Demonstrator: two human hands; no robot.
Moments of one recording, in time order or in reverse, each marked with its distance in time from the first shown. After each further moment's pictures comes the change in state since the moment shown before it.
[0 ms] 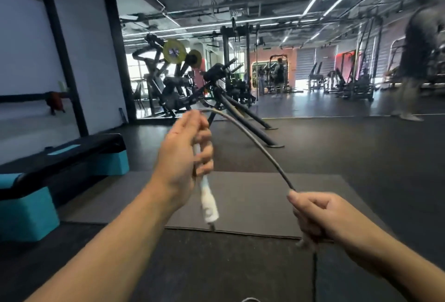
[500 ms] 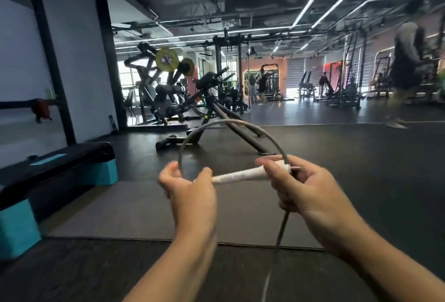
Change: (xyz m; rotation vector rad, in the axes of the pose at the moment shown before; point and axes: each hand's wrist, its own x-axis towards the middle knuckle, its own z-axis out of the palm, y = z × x) left_hand -0.020 -0.049 0.041 0.322 0.725 -0.031; right_hand 0.023 -0.038 0.014 0.246 0.173 -0.271
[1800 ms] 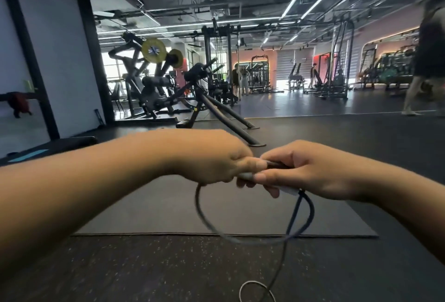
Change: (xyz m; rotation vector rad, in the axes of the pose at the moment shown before) left_hand 0.015 0.084 0.031 1.449 -1.305 0.768; right_hand 0.022 -0.047 -0.037 -0.818 -0.579 0.032
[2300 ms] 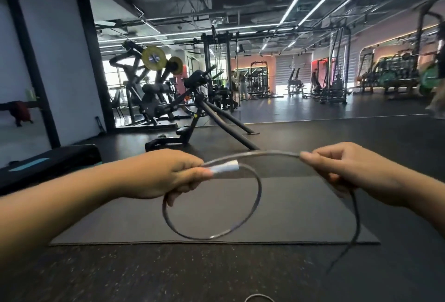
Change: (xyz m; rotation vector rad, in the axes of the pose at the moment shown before) left_hand -0.027 -0.076 0.031 -0.378 0.105 -0.021; right_hand -0.035 0.056 -0.031 0.266 0.315 0.318
